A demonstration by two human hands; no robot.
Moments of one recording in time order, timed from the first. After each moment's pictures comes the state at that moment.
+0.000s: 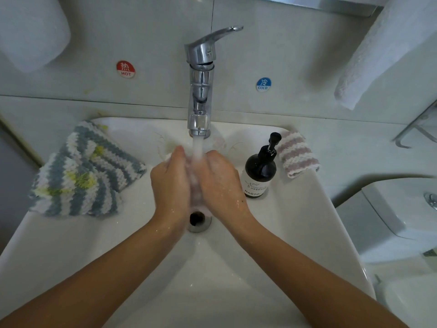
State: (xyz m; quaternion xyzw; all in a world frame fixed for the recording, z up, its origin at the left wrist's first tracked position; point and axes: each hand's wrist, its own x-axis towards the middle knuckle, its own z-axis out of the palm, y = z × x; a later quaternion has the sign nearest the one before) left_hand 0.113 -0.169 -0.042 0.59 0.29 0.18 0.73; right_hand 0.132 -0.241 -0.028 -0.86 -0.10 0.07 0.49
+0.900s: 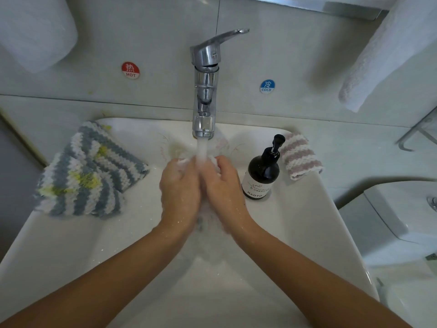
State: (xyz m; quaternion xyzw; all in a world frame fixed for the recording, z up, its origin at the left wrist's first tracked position) left_hand 0.111 -0.170 -0.053 0.66 0.25 0.15 0.69; right_hand 0.123 -0.240 -0.040 -0.76 -0.04 0.06 0.65
